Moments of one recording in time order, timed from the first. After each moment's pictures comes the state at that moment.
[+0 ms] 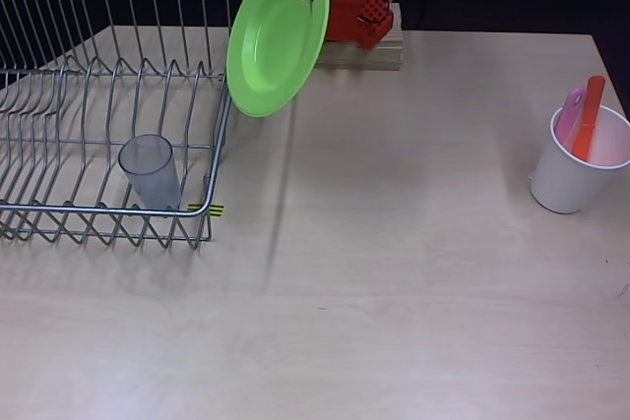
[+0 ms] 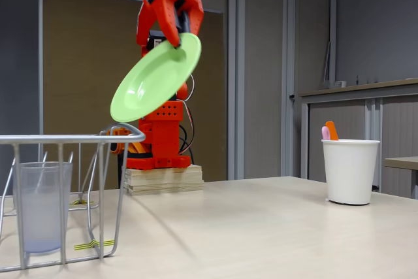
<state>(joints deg) 2.8 138.6 105.8 94.1 58.4</state>
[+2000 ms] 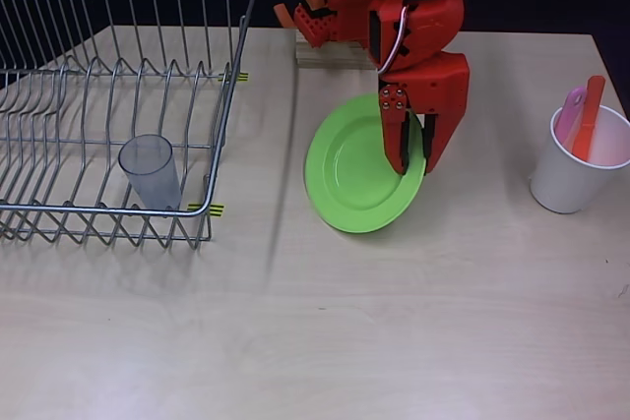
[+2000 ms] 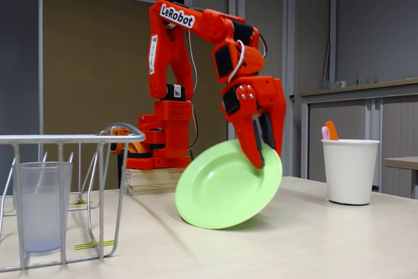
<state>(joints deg) -22.8 97.3 127.1 44.6 106.7</state>
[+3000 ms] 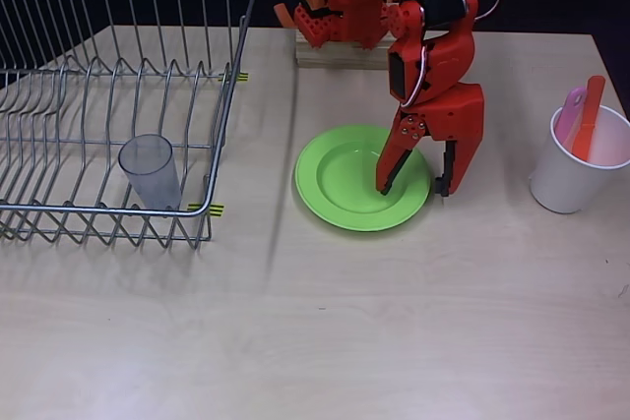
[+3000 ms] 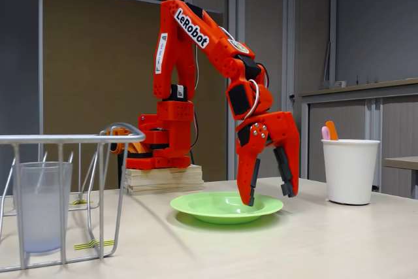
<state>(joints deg) -28.6 88.8 133.5 25.8 113.4</state>
